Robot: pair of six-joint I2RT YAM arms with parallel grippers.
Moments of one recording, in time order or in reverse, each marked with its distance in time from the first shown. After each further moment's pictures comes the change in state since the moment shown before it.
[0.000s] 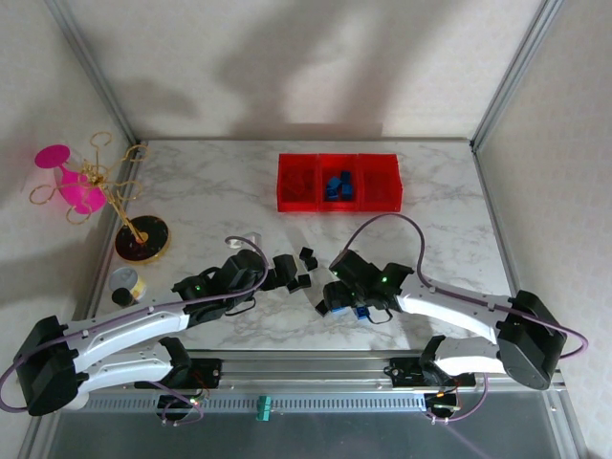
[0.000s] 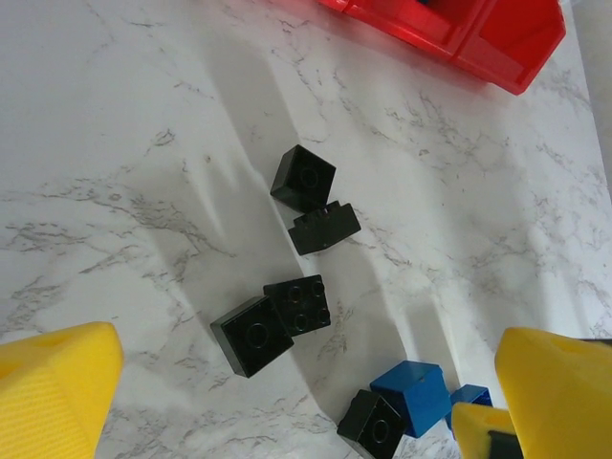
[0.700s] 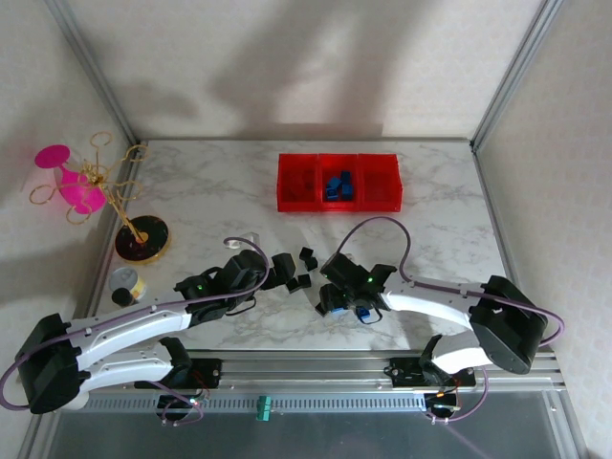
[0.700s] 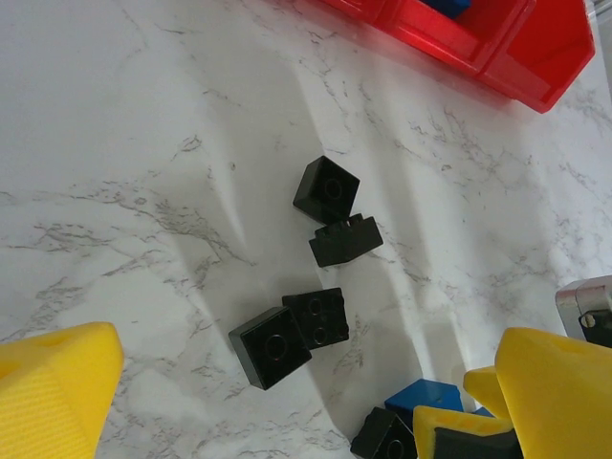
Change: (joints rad) left arm 0.000 0.020 -0.001 -0.005 -0.043 -0.030; right arm 0.011 0.145 -0.008 0.116 0.000 0.020
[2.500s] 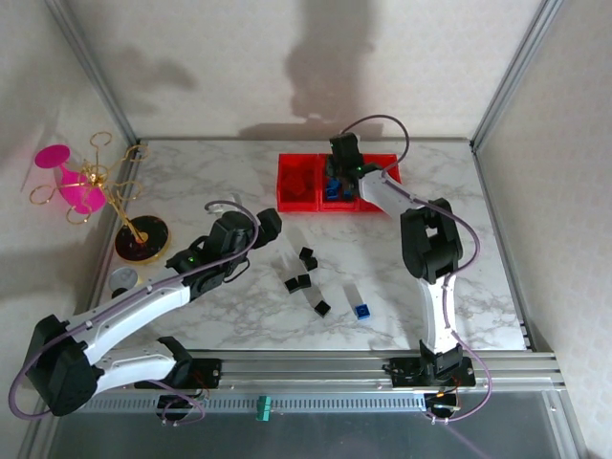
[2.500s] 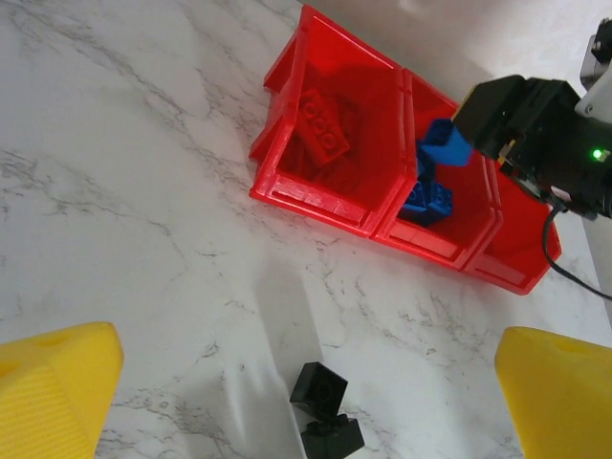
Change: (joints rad) left arm 0.224 0.077 0.196 0.029 -0.063 0.136; right arm -0.520 0.774 1.027 0.254 0.140 -0.344
